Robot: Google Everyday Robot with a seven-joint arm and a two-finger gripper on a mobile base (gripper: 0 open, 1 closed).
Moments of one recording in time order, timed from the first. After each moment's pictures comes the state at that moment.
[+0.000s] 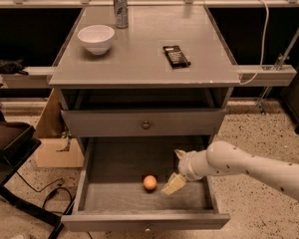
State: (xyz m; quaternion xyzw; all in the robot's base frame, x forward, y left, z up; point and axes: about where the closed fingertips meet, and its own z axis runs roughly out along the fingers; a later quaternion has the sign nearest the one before) arm 0.547 -0.077 0.478 -0.53 0.77 0.19 0.30
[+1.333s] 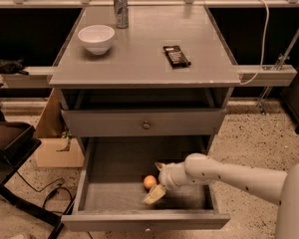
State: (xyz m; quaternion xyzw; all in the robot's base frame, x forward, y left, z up) arm 0.542 -0.004 0.389 -0.53 0.75 0.26 0.29
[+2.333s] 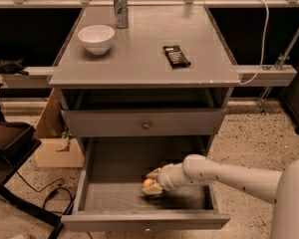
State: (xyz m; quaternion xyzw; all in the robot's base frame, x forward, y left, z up) arm 0.544 0.003 0.378 -0.53 0.75 0.26 0.29
